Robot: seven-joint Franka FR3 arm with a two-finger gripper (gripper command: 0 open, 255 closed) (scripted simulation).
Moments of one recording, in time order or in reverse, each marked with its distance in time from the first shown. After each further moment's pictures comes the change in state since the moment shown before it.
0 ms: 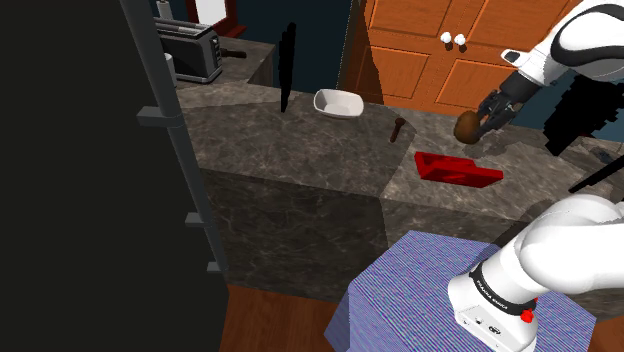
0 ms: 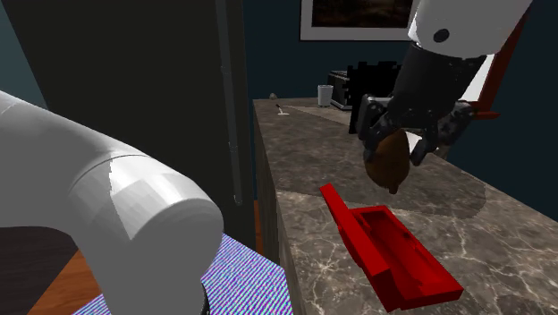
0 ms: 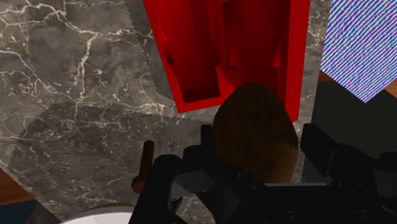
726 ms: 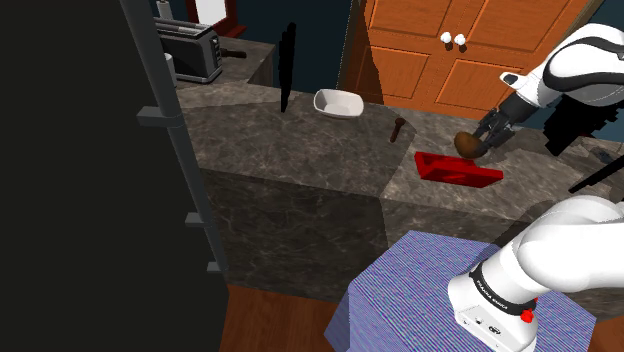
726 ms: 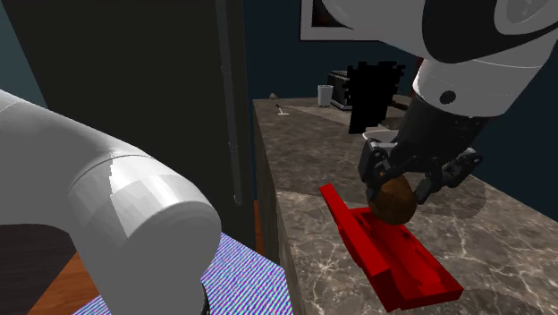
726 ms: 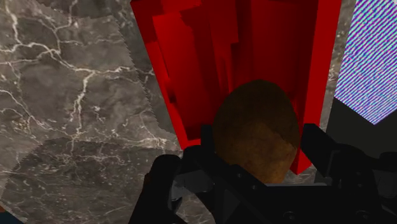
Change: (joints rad) arm -0.039 0.004 -0.092 -0.099 -0.061 0.098 -0.074
